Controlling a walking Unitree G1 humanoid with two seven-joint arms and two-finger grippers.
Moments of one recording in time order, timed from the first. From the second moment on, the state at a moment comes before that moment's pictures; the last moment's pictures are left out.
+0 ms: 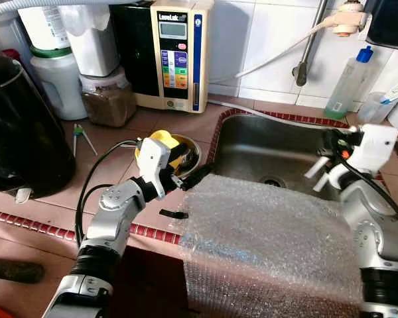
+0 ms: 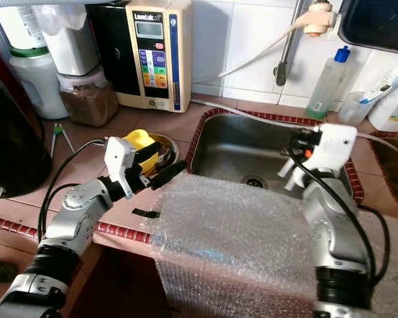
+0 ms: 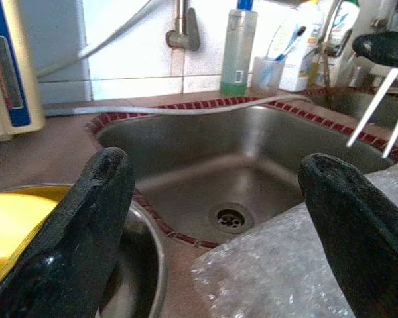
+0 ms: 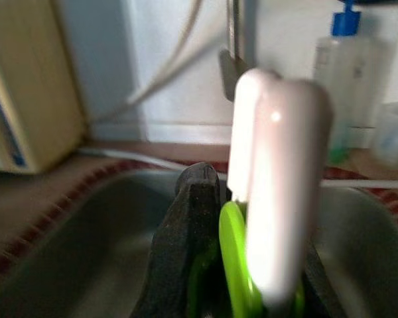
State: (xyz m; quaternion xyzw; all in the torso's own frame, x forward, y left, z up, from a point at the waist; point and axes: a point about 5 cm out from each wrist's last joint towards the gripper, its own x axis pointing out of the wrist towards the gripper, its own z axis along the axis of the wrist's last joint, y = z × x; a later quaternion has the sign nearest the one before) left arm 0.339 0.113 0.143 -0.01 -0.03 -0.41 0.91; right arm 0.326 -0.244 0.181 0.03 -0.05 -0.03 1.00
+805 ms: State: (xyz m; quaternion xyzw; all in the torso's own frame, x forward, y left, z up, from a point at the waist) left arm 0.327 0.111 0.135 0.06 -0.02 -0.48 0.88; right arm 0.329 -0.268 0.120 -0.02 0.08 -0.04 1.00
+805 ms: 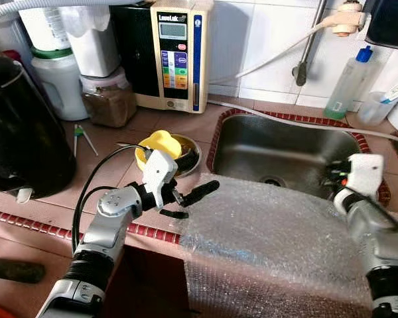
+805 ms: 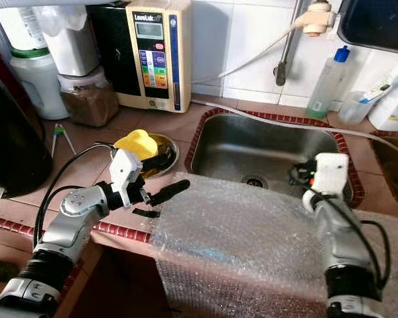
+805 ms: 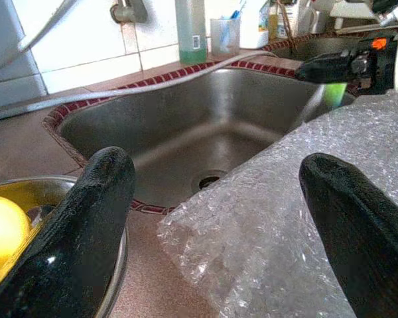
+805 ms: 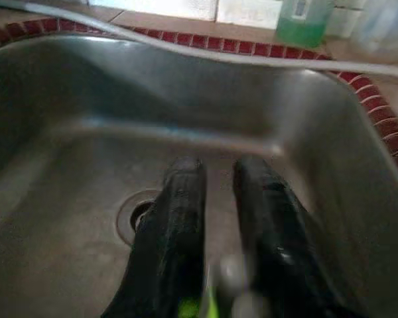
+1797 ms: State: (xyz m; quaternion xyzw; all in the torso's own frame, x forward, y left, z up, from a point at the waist) left arm 0.373 0.157 0.154 -0.01 -0.03 -0.19 0.98; right arm 0.281 -0.151 0.148 -0.04 -0.03 0.19 0.98
